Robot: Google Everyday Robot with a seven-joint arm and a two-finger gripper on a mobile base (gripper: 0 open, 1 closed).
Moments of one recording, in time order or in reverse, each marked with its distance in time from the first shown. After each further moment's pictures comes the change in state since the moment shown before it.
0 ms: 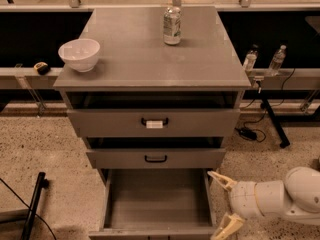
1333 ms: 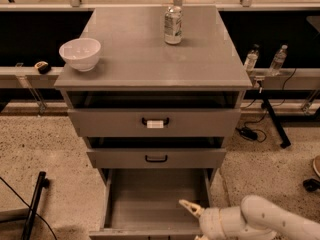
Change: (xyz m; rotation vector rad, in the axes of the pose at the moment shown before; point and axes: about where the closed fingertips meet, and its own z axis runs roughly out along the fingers) arm 0.077 0.053 0.155 -0.140 -0.232 0.084
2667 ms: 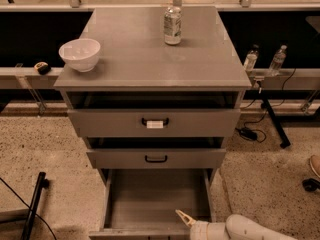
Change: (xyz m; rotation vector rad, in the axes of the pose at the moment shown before) arm 0.109 -0.006 0.081 0.111 0.063 -0.022
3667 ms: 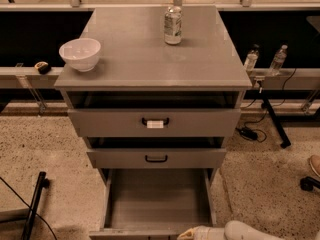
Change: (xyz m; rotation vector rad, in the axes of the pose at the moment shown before) arm 0.086 -0.003 0.015 0.039 0.161 -0.059
